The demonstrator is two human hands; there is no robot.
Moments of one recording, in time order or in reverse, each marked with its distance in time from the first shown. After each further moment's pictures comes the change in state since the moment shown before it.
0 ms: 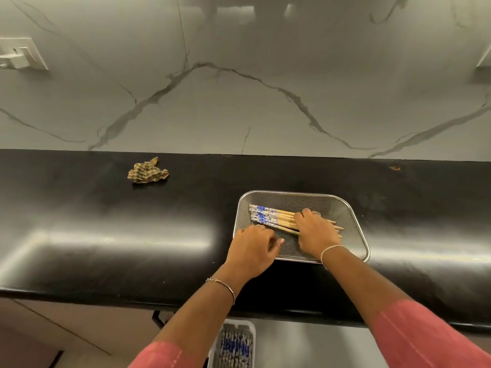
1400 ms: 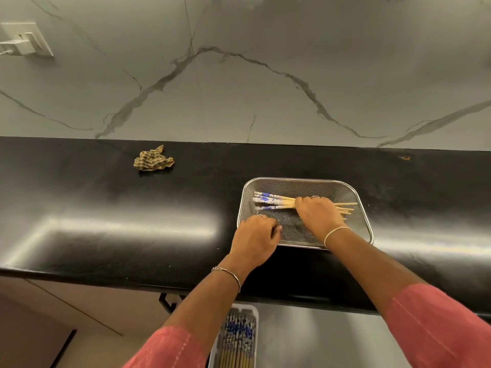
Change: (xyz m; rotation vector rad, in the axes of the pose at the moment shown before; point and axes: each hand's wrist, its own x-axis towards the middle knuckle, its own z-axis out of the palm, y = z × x) left_hand -0.004 -0.002 0.009 -0.009 0.082 -0.019; right_hand 0.002 -0.009 -0.018 -0.306 0.080 -0.171
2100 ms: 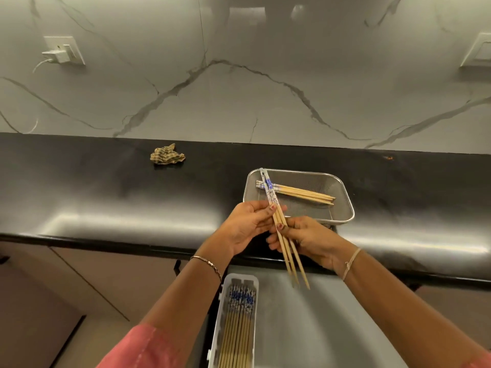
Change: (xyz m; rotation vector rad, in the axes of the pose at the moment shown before) left_hand -0.070 0.043 -0.084 -1.514 -0.246 -0.475; right_hand -0.137 -0.057 -0.083 1.940 -0.389 0.236
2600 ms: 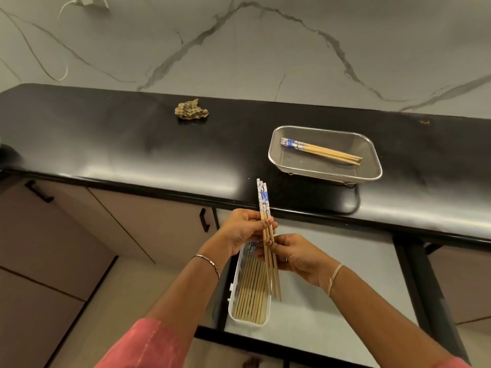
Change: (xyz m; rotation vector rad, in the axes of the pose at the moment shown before) left_hand -0.087 -0.077 -0.054 0.154 0.176 -0.175; right_hand -0.029 0.104 0.079 0.069 -0.088 0.243
